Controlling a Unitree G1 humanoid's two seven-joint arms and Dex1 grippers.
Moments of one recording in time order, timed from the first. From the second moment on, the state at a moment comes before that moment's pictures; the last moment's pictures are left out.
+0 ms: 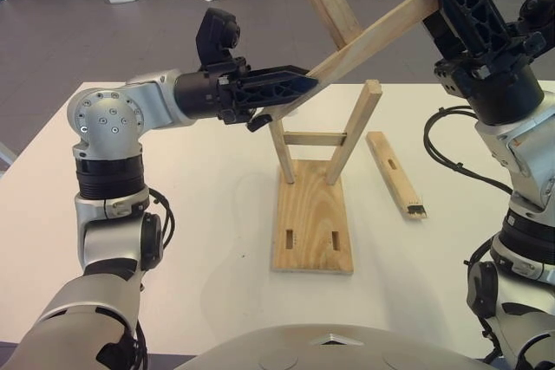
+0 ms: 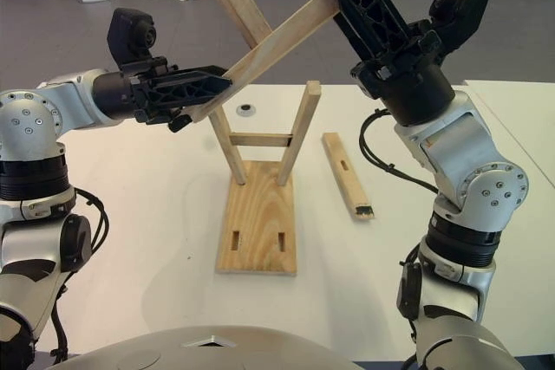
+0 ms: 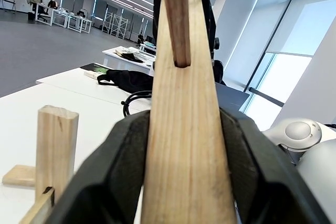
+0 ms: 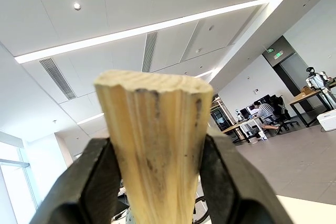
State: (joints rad) left arm -0.82 0.46 0.16 -0.04 -1.13 1.20 -0.95; right arm -0.51 -0.50 -0.34 -0.35 1.84 0.72 0.14
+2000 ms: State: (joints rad) left arm -0.14 0.52 -0.01 0.37 -0.44 0.32 -1.28; right arm -0.29 -0.80 -0.13 -0.21 0.92 0.66 1.23
